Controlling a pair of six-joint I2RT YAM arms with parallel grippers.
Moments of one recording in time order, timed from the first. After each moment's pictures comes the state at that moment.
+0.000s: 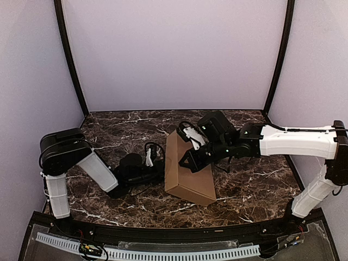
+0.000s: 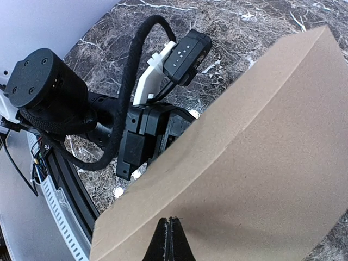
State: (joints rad) left arm -0.92 1.96 0.62 1.13 0.15 -1.11; right arm 1.03 1.53 1.17 -0.40 -0.15 0.37
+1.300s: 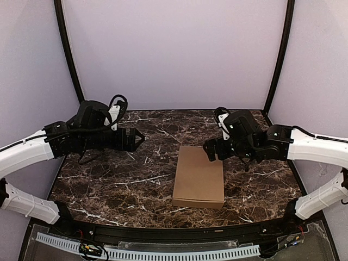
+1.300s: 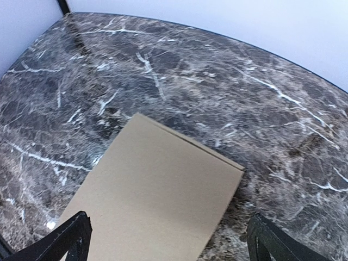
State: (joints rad) left arm -0.82 1.17 1.00 -0.44 -0.15 -0.46; right arm 0.99 1.29 1.03 -0.47 0.40 0.36
